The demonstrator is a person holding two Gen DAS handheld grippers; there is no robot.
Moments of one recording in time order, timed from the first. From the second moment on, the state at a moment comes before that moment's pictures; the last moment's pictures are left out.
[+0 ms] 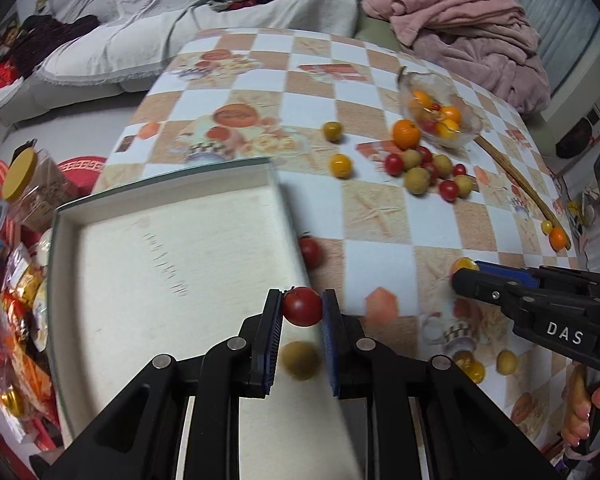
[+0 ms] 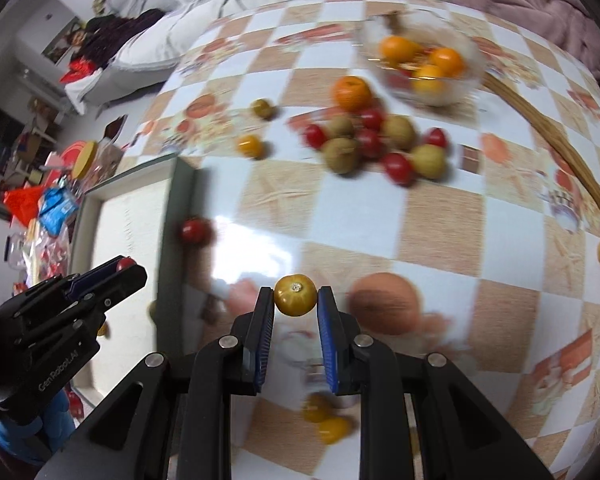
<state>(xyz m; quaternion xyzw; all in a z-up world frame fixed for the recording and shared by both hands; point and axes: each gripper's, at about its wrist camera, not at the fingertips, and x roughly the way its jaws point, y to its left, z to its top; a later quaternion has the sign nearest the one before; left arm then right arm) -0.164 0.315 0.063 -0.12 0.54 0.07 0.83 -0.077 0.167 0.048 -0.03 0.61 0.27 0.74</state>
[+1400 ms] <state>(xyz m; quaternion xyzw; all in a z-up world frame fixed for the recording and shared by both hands) -0.212 0.426 0.022 -0.09 0.56 0.17 0.80 -0.208 0.315 0.013 -0.19 0.62 0.37 0.66</state>
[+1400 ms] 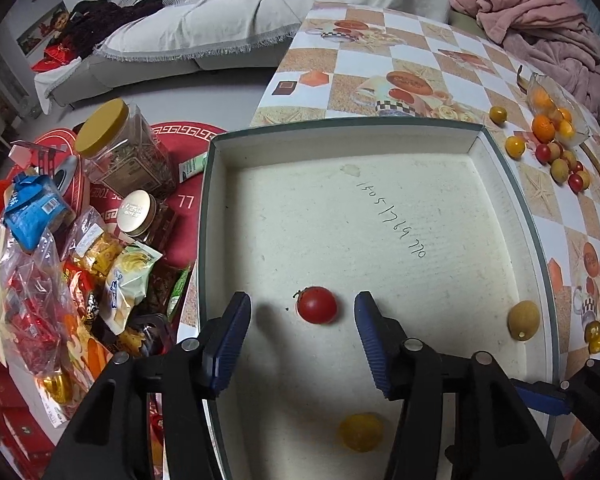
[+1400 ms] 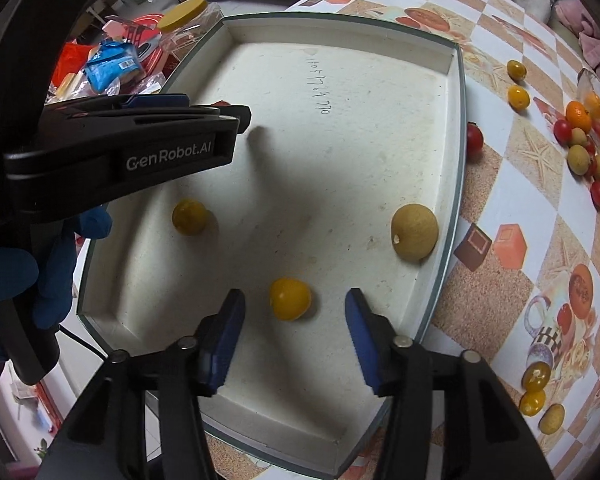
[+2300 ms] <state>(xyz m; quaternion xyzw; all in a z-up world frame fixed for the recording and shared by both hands) -0.195 0.362 0.055 -0.07 0.56 0.11 0.82 -0.177 0.190 0.055 -0.10 0.61 0.29 0.73</state>
